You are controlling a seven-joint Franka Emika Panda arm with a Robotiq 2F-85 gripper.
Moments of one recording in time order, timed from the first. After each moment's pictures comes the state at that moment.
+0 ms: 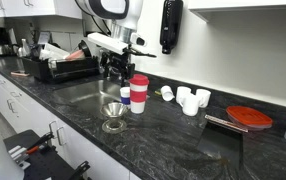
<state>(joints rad) 0.02 -0.36 -0.30 -2.52 0.09 2.09 -0.44</state>
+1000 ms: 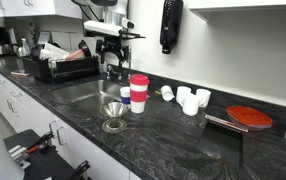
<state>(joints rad) 0.07 -0.33 -0.13 -2.39 0.09 2.08 -0.38</state>
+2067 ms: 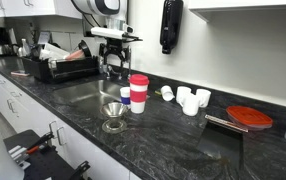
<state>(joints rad) 0.10 -0.13 -0.06 -2.23 0.08 2.11 -0.36</state>
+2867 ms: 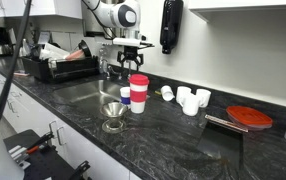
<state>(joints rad) 0.07 0.23 -0.04 -1.87 0.01 2.11 -0.36</state>
